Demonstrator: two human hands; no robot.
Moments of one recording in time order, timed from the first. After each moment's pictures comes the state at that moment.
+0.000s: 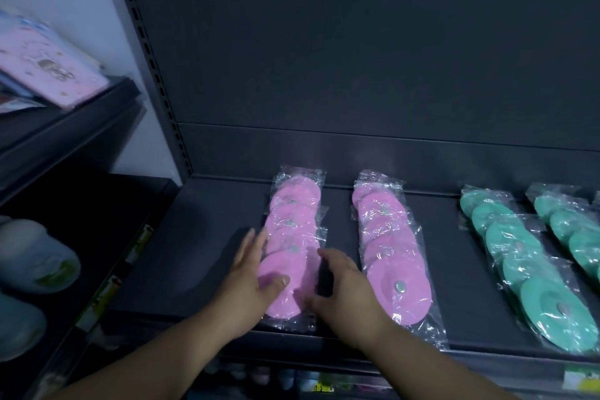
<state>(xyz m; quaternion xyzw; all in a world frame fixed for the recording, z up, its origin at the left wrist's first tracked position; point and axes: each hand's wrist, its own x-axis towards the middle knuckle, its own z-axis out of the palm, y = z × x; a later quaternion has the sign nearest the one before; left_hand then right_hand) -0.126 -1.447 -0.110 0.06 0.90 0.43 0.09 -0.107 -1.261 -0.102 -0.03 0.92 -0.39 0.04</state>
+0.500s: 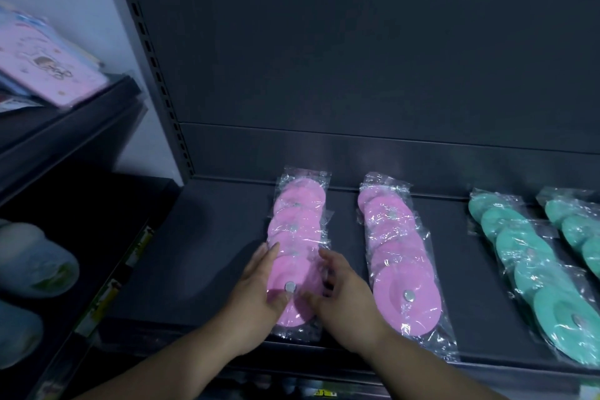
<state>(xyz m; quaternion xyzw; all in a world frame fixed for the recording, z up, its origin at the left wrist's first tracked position) -0.121 -1.440 -0.106 0.06 0.90 0.41 0.11 -0.115 -1.272 -0.112 0.05 0.85 -0.52 0.08</state>
